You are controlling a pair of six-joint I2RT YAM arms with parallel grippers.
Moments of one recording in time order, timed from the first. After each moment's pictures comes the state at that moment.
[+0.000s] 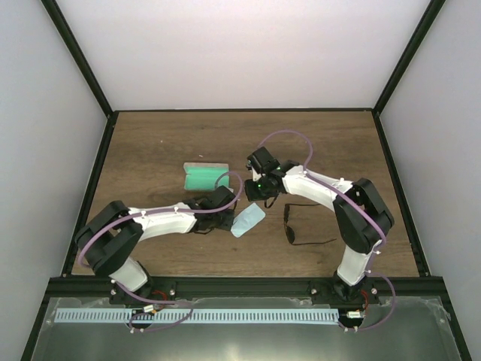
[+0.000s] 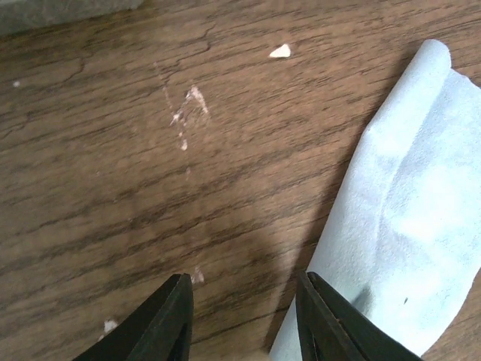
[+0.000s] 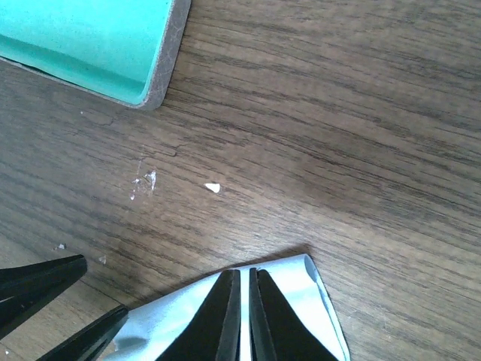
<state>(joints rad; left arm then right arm) -0.86 1.57 0.76 -0.26 -0.13 -0.54 0.68 1.76 1.20 -0.55 -0.14 0.43</state>
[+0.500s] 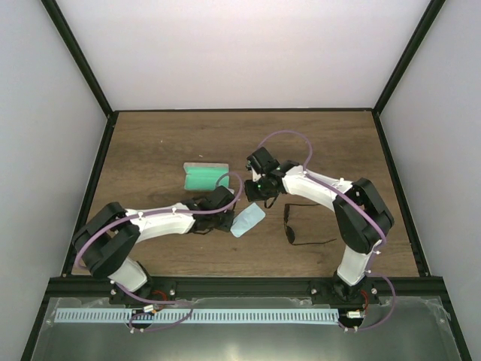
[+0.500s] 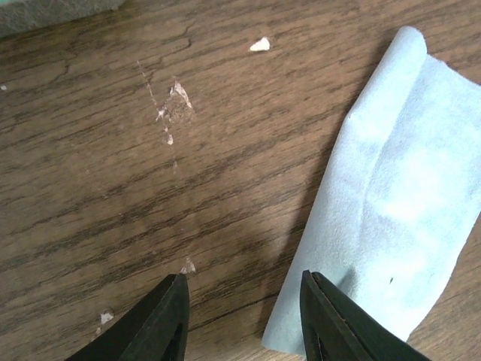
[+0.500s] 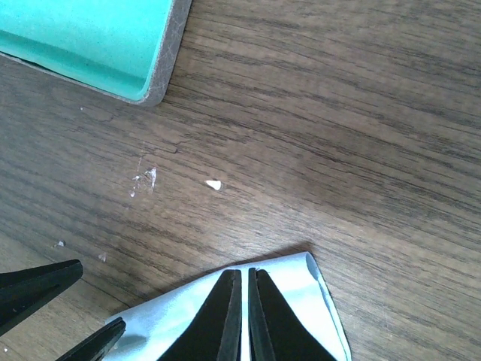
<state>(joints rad) -0.86 1.56 0.76 -0.27 -0.10 -0.50 0.68 1.76 1.20 -0.56 -0.14 0.43</state>
